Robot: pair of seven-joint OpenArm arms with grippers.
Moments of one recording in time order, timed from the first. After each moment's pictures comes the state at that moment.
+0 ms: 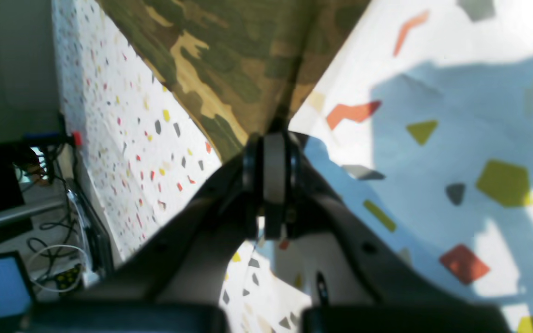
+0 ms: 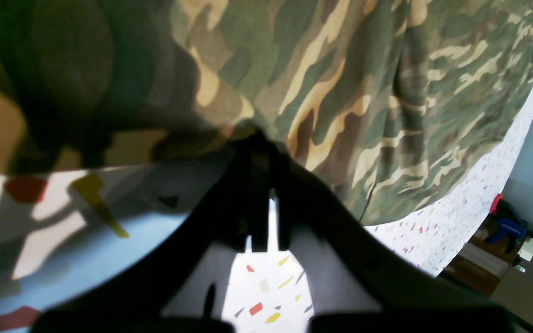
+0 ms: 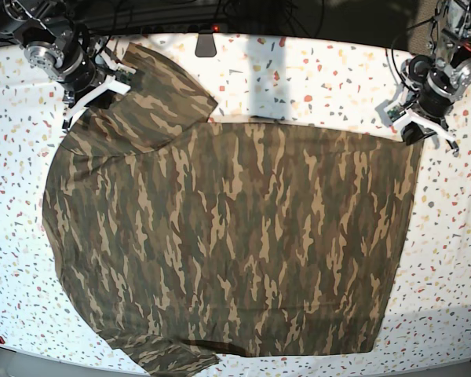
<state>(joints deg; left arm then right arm) 19.2 -31.2 8.0 83.7 34.8 -22.9 5.0 -25.1 50.0 -25.4 100.7 -26.1 21.0 -24.2</state>
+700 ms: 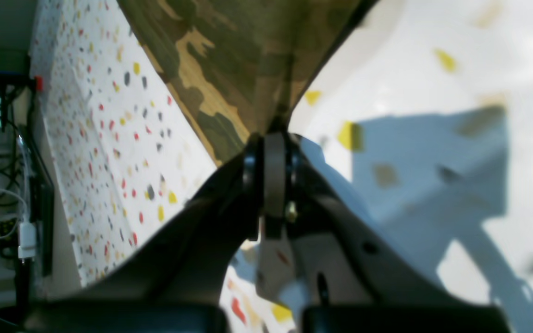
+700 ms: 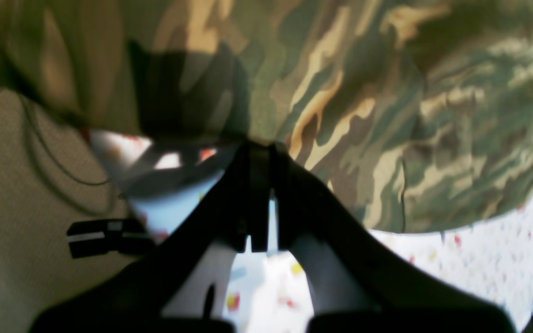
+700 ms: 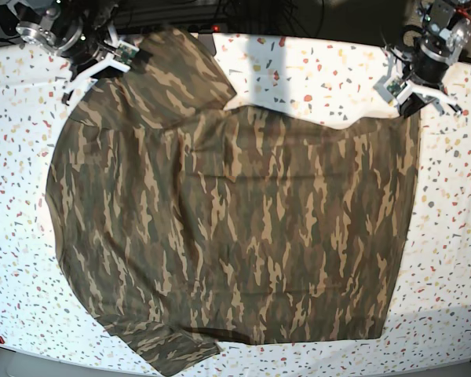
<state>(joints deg) 31.5 -30.9 8.0 91.2 24.1 -10.5 6.8 -41.2 49.8 -11.0 113.5 -12.5 15.4 -24.3</state>
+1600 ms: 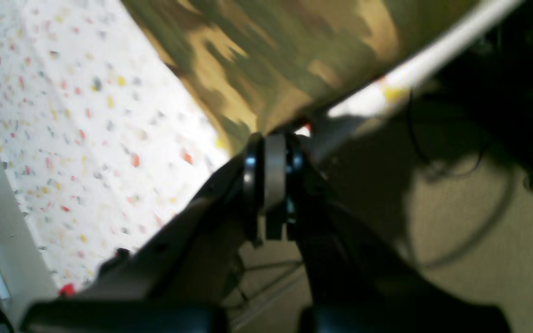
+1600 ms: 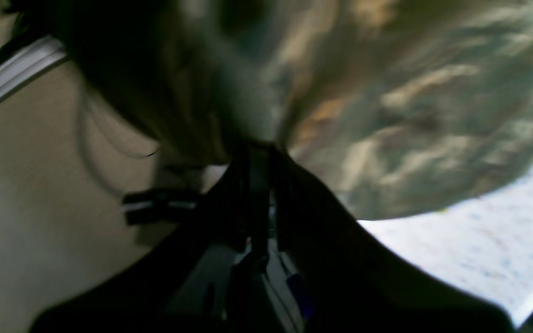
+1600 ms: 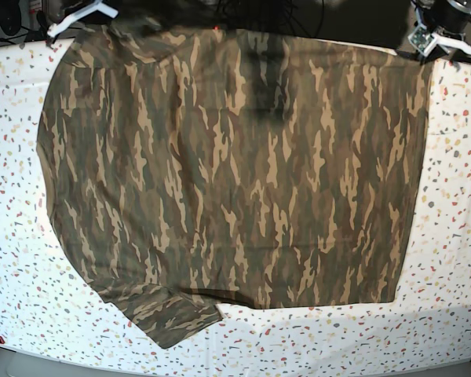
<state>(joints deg) 53.2 -30.2 -9.4 108.2 15.3 -12.9 6.2 -64.1 44.9 -0.9 119.9 -19.1 8.8 -20.8</state>
